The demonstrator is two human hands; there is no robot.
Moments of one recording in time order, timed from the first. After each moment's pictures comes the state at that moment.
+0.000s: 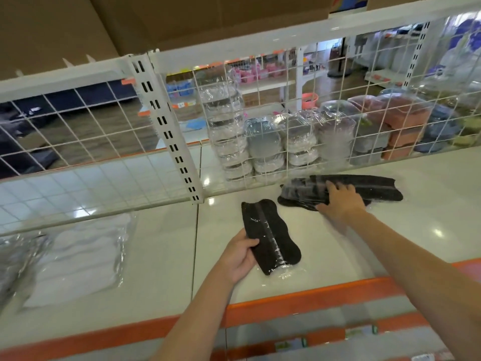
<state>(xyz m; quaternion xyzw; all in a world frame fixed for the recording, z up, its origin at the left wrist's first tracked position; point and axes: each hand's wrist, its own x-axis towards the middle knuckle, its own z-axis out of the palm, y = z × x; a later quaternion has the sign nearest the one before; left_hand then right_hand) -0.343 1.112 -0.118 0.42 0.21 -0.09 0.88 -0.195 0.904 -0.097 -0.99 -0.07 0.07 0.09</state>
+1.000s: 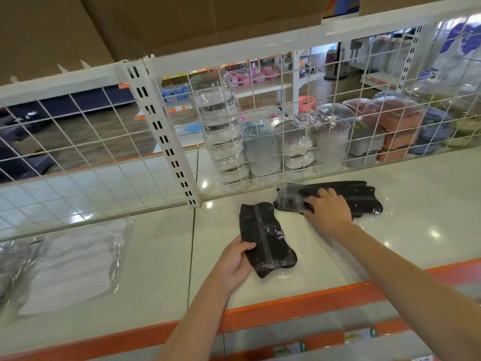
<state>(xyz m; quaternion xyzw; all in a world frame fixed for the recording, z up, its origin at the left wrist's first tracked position) -0.347 1.111 -0.119 0.41 0.19 -0.09 0.89 -0.209 0.918 -0.104 -0.99 -0.17 -0.04 0.01</state>
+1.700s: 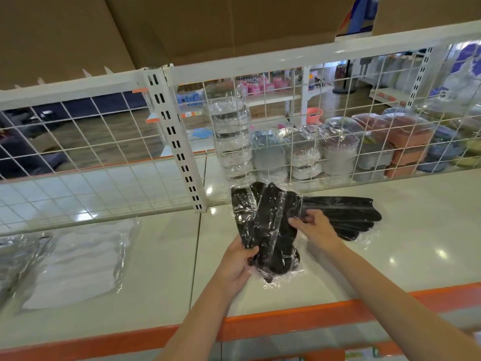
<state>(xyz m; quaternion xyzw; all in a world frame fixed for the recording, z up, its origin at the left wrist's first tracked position) -0.351 1.109 -0.105 0.51 0.16 -0.02 0.85 -0.253 0.948 -0.088 -0.77 -0.03 0.14 0.62</state>
